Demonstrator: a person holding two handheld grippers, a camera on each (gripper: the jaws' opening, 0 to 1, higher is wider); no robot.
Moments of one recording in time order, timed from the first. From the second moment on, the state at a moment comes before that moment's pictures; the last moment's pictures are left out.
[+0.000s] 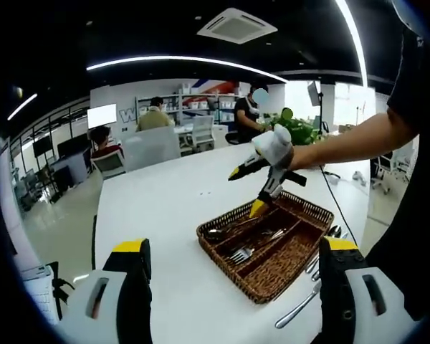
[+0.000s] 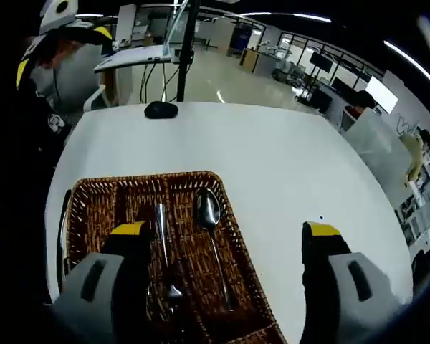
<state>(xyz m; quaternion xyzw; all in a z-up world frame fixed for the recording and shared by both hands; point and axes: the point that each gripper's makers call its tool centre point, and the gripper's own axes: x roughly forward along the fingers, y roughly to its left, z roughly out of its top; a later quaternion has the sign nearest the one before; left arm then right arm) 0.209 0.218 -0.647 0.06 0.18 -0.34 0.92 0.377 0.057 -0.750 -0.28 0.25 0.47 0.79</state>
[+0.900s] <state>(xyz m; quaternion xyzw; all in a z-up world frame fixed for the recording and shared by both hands) 0.215 0.194 -0.655 0.07 0.16 -0.32 0.93 0.271 -0.096 -0.676 -0.08 0.18 0.28 0.94</state>
